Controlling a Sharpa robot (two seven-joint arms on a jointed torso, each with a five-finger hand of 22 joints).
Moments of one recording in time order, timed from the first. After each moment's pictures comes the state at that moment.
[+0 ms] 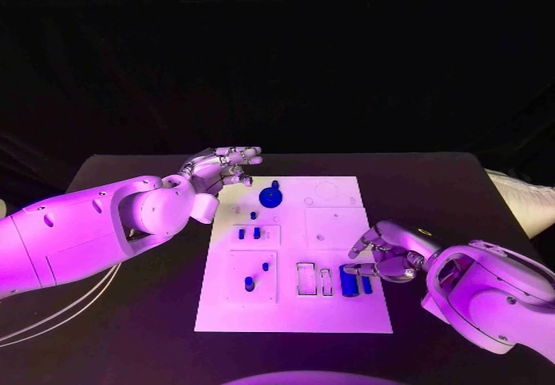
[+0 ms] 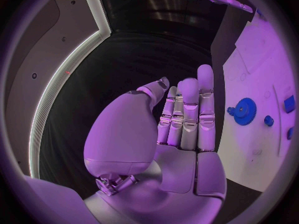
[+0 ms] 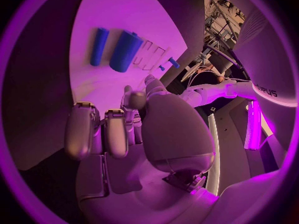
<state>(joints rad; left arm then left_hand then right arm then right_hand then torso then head) 1.22 -0.88 -0.03 1.50 0.16 -0.11 0.27 1.36 -0.15 0.46 0.07 0.06 1.07 0.17 0.08 0.07 1.16 0.10 0.16 0.08 1.24 0.01 1.01 0.53 0.17 1.23 0.11 0.60 0.77 1.01 -1.13 0.01 2.00 -1.42 -0.32 -0.39 1.30 -0.10 -0.05 0.28 0.30 1.06 0.09 0.18 0.10 1.44 0.00 1.02 0.97 1.46 -0.07 1.46 1.31 0.08 1.45 0.04 1.34 1.20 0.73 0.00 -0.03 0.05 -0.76</state>
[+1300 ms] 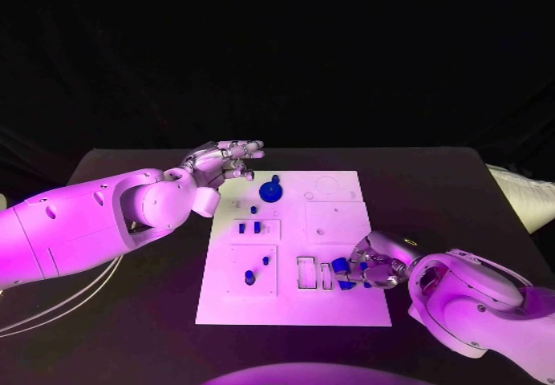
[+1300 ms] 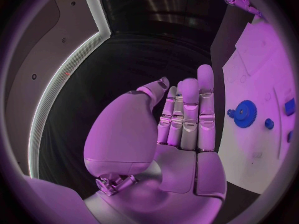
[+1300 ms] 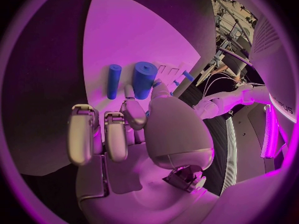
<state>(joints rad) 1.22 -0.88 -0.03 1.50 0.16 -0.11 0.27 1.36 -0.15 0.45 0.07 0.06 1.07 0.17 0.08 0.07 1.16 0.10 0.16 0.08 1.24 0.01 1.01 0.53 0.17 1.23 0.11 0.60 0.77 0.94 -1.03 0.01 1.95 -1.48 -0.29 -0.57 1.29 -0.05 -0.16 0.29 0.30 1.03 0.09 0.26 0.15 1.46 0.01 1.16 1.07 1.46 -0.07 1.52 1.31 0.08 1.46 0.03 1.39 1.29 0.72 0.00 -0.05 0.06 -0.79</state>
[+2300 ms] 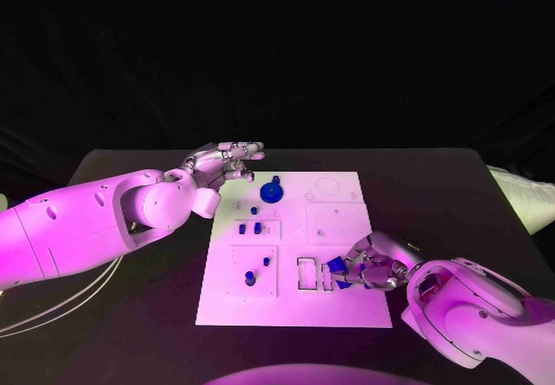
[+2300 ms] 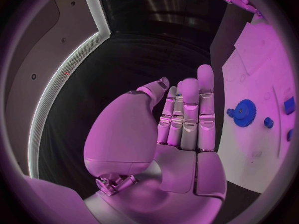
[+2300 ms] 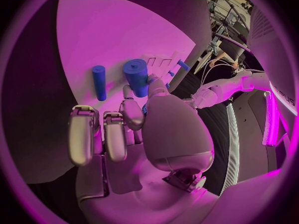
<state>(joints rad) 1.22 -0.89 -0.03 1.50 0.16 -0.11 0.26 1.36 -0.15 0.45 0.07 0.06 1.07 0.17 0.08 0.07 1.16 0.10 0.16 0.08 1.24 0.01 1.01 0.53 0.17 1.23 0.11 0.60 0.76 0.92 -1.04 0.02 1.99 -1.39 -0.44 -0.57 1.37 -0.06 -0.10 0.21 0.39 1.06 0.08 0.31 0.20 1.45 0.01 1.17 1.08 1.47 -0.08 1.53 1.31 0.08 1.46 0.03 1.41 1.30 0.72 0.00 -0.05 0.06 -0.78</state>
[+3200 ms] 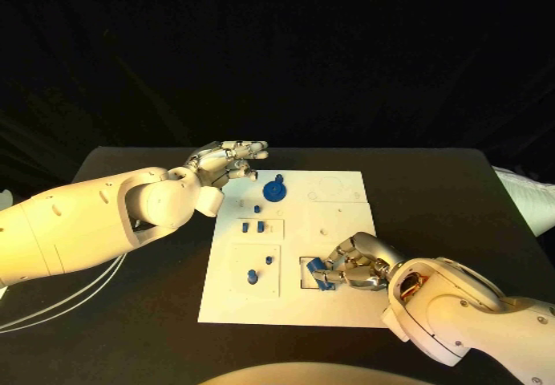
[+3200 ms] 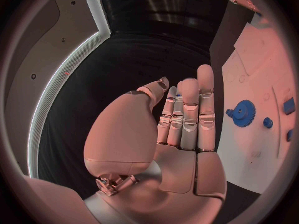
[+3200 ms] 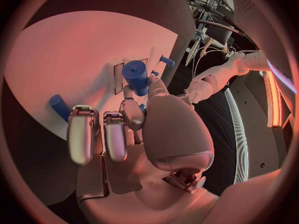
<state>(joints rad) 1.22 -0.89 -0.03 1.50 0.16 -0.11 0.26 1.36 -0.15 0.45 0.07 0.06 1.07 0.17 0.08 0.07 1.16 0.10 0.16 0.08 1.24 0.01 1.01 0.53 0.17 1.23 0.11 0.60 0.77 0.92 -0.95 0.02 1.98 -1.23 -0.45 -0.56 1.35 -0.05 -0.10 0.23 0.43 1.05 0.07 0.31 0.20 1.44 0.02 1.17 1.08 1.47 -0.07 1.53 1.31 0.08 1.46 0.03 1.41 1.31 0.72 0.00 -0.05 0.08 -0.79</state>
